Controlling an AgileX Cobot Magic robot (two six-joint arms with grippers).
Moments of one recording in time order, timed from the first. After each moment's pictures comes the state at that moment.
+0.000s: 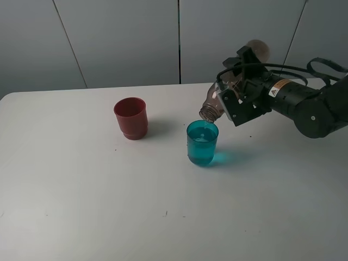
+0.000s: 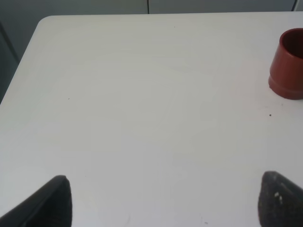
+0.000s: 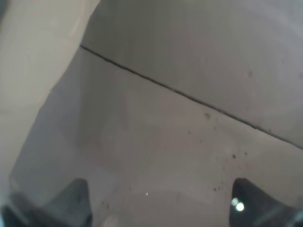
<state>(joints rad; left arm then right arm) 0.03 -0.01 -0.51 0.01 1.09 -0.02 0.30 1.86 -0.64 -0.13 -0.89 -1.92</state>
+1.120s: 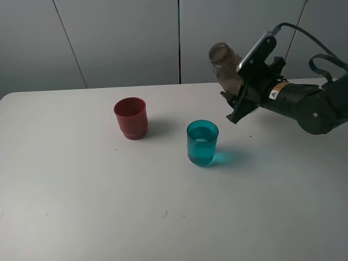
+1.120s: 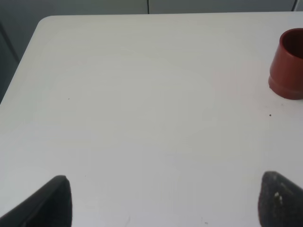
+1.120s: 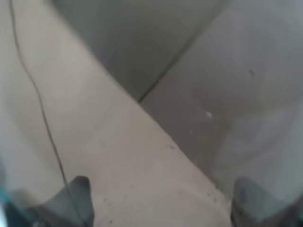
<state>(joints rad) 0.03 -0.01 -0.51 0.01 1.09 -0.02 0.26 1.86 -0.68 -0.17 -0.74 -0.43</state>
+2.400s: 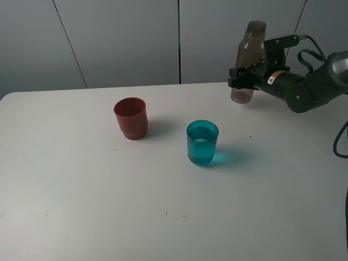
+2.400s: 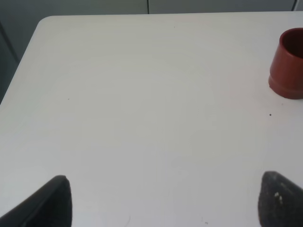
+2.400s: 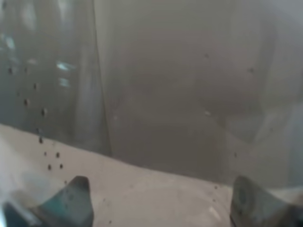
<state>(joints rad) 0.03 -0.01 -0.51 0.01 1.09 -0.02 0.12 2.15 -1.00 -0.24 -0.76 0.12</state>
